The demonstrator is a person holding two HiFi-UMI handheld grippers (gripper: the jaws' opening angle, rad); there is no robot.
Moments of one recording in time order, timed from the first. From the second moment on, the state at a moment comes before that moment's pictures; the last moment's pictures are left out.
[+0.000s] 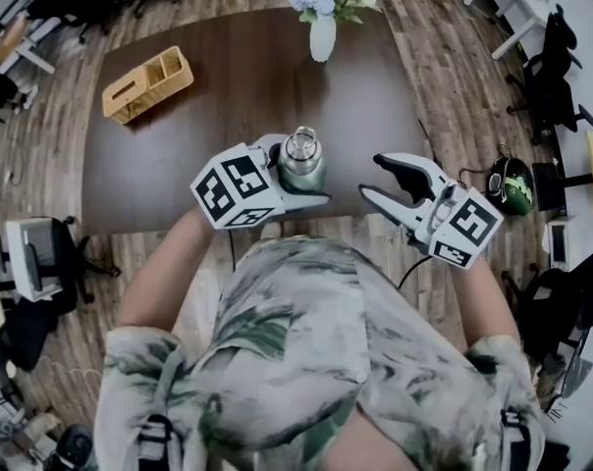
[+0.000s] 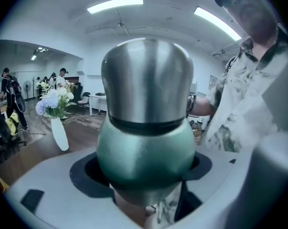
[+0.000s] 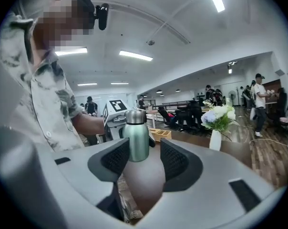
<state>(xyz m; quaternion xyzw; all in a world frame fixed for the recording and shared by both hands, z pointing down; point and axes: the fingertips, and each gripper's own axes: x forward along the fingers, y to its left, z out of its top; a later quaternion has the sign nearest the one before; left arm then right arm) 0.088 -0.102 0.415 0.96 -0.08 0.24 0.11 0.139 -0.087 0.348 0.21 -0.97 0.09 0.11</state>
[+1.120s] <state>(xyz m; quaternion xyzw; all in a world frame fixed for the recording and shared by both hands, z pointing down) 0.116 -0.020 0.371 0.95 0.21 0.23 0.04 0.070 -0.051 0.279 -0.10 -0.99 0.08 0.10</state>
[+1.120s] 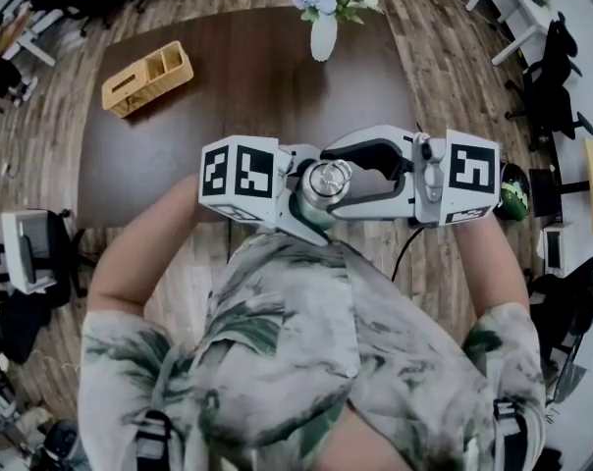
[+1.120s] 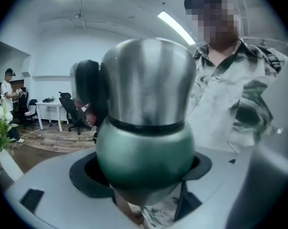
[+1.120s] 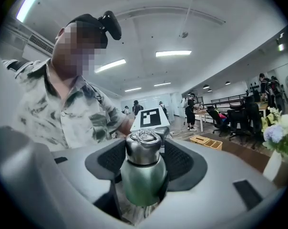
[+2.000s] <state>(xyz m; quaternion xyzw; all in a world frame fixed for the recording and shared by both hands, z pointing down) 0.110 -0.090 0.399 0.96 0.01 0.27 0.06 0.065 -0.098 0.299 0.11 -0.99 0.05 0.09</state>
